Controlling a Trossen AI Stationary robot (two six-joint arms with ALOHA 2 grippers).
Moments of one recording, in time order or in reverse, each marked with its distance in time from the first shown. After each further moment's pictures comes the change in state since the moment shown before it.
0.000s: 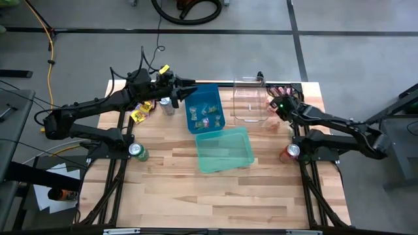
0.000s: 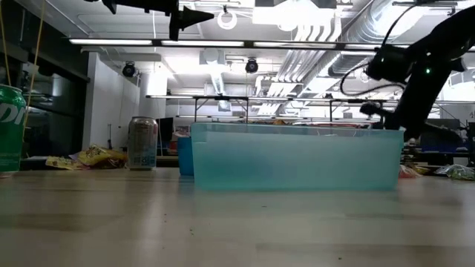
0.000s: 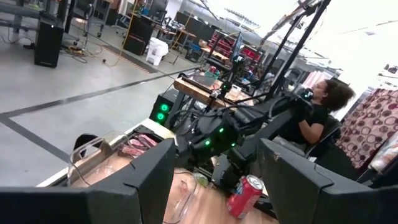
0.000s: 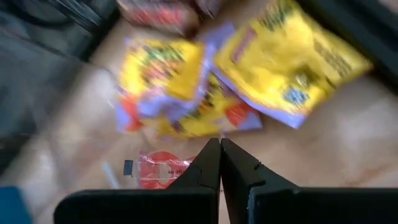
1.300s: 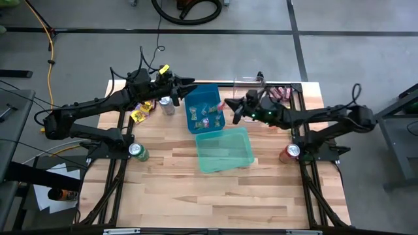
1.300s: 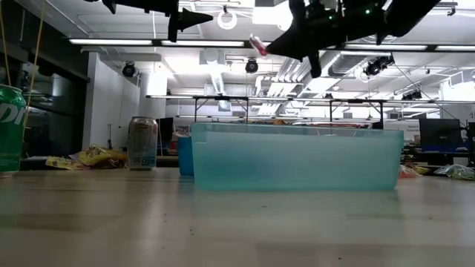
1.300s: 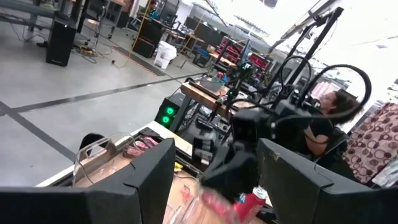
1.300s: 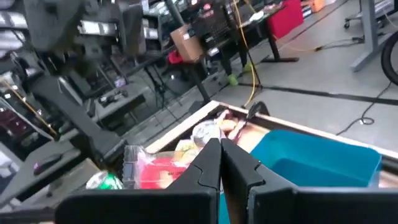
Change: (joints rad) left arm 0.000 0.000 0.000 0.005 -0.047 -0.041; right arm 0.541 0.386 0.325 1.019 -0.071 -1.003
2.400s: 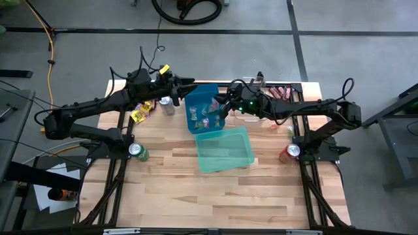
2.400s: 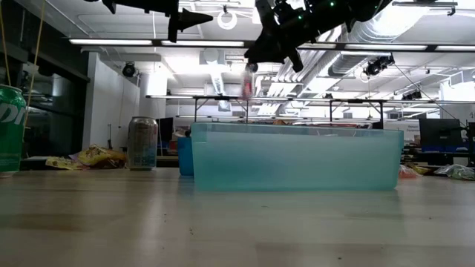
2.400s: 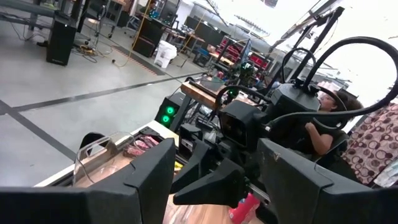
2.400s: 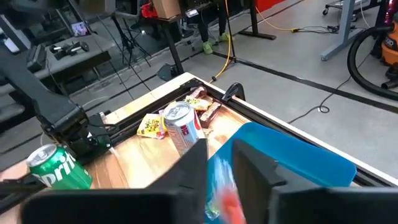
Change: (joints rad) left arm 0.000 0.000 0.000 -0.003 0.000 -0.001; right arm -0.040 0.166 0.310 -0.348 -0.004 -0.125
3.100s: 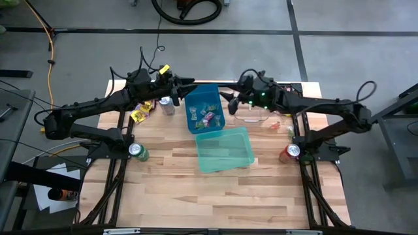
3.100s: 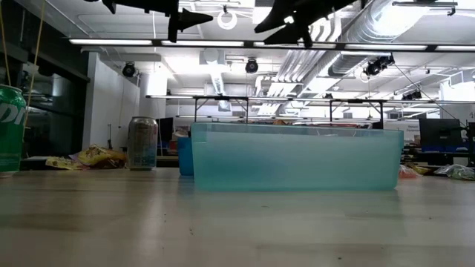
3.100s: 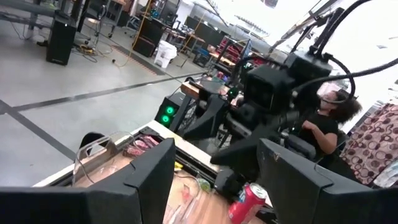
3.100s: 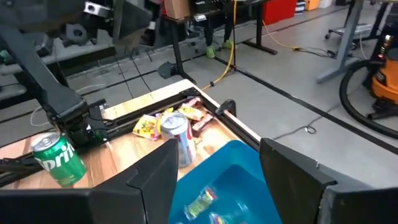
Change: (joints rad) left arm 0.000 0.000 0.000 0.001 -0.001 -0.009; right arm -0.039 -0.145 0.084 -0.228 -0.056 -0.169
